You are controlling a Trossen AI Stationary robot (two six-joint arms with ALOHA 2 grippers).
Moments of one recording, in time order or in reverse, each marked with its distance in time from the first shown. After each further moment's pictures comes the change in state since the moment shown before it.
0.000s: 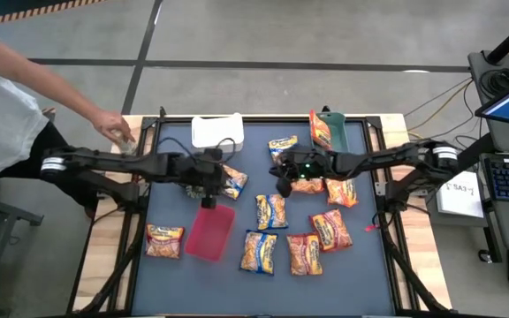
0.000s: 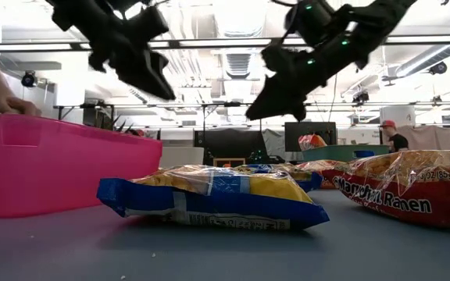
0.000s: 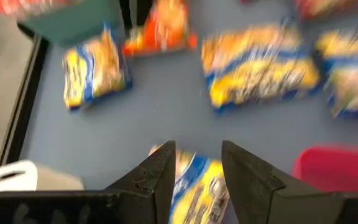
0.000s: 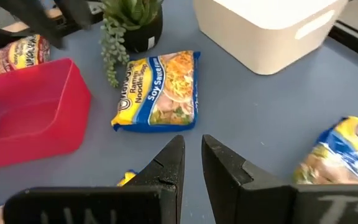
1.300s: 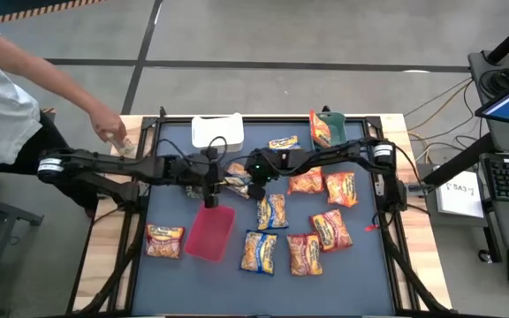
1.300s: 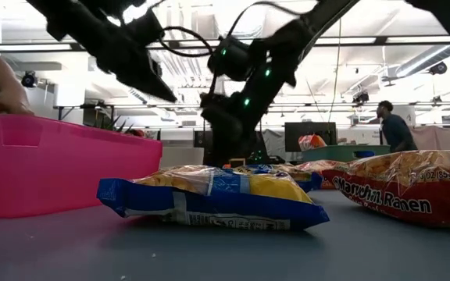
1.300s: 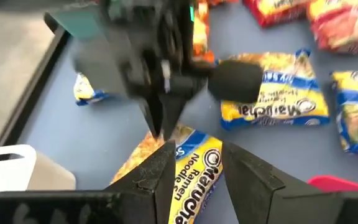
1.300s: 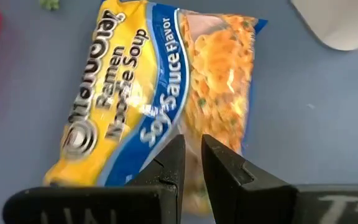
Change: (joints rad) left arm 0.000 -0.010 -0.091 0.149 -0.050 -0.136; right arm -0.005 0.486 0.549 -0.437 0.002 -0.182
